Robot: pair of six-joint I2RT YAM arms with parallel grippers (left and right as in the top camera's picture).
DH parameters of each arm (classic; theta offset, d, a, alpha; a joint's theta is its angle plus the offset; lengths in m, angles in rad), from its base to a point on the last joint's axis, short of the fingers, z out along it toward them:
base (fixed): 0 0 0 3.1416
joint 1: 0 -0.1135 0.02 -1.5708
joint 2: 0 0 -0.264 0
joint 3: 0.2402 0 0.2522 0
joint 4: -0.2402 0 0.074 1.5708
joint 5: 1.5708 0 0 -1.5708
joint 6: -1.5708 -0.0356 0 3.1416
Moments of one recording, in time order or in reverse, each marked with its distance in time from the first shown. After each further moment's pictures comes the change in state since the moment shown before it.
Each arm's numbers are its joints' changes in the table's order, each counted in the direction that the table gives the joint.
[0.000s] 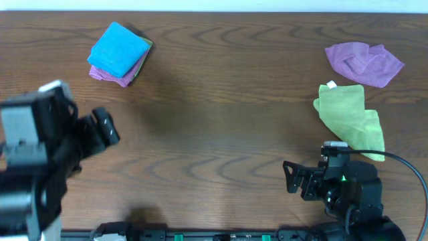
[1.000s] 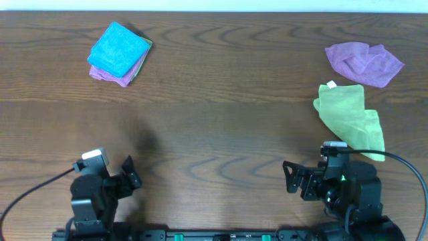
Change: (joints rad) left arm 0.000 0.803 -1.159 0.595 -0.032 -0.081; right arm 0.000 0.000 -0.005 0.000 0.000 0.000
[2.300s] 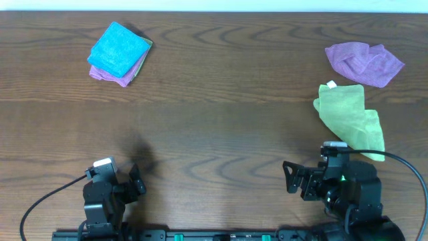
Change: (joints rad) left arm 0.000 0.175 -0.204 0.013 0.000 -0.022; right arm 0.000 0.000 0.000 0.000 0.000 0.000
